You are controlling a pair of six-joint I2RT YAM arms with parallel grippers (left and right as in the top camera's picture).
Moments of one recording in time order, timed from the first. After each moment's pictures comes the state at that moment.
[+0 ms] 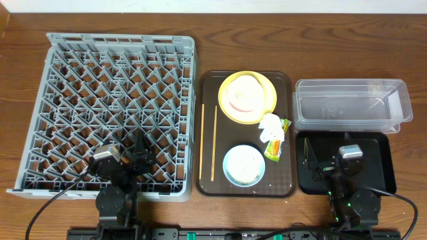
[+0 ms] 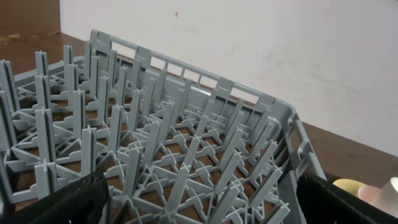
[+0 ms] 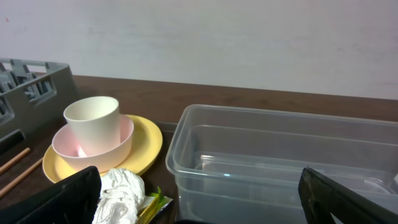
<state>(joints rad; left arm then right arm) 0.00 0.01 0.02 -0.11 -0.13 -0.33 0.04 0.01 0.01 -0.06 -0.10 0.01</state>
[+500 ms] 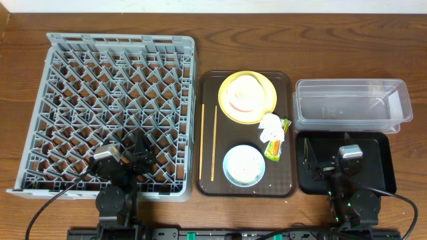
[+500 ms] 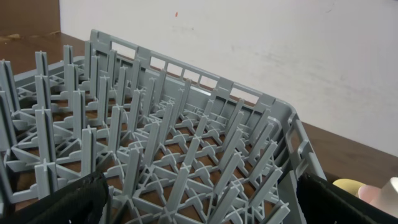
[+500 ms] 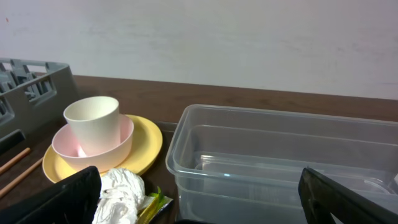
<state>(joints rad) 0.00 0.01 0.02 -0.11 -0.13 -0.33 0.04 0.01 0.01 -0.06 -0.10 0.01</state>
